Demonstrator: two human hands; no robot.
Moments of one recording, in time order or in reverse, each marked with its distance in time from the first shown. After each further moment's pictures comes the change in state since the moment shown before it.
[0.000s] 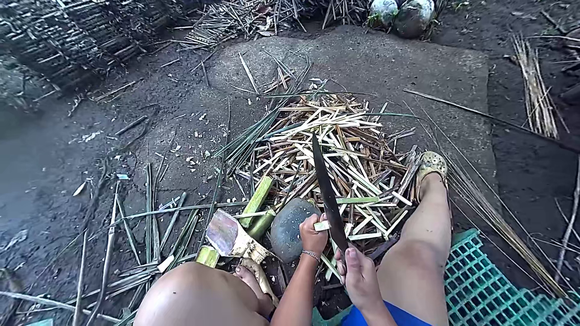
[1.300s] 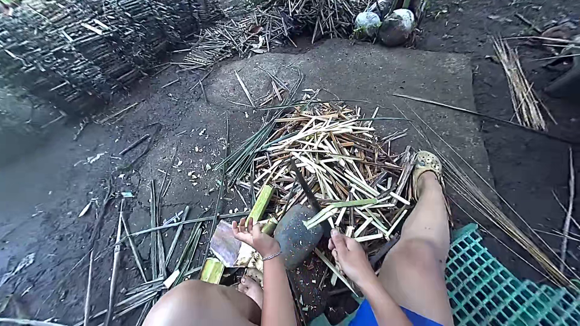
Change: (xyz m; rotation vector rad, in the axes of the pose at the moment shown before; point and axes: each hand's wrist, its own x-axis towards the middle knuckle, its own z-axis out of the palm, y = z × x) left_hand 0.067 0.013 -0.099 -0.407 0.736 -0.378; right_hand 0.045 -0.004 0.002 -0.133 -0.241 0.515
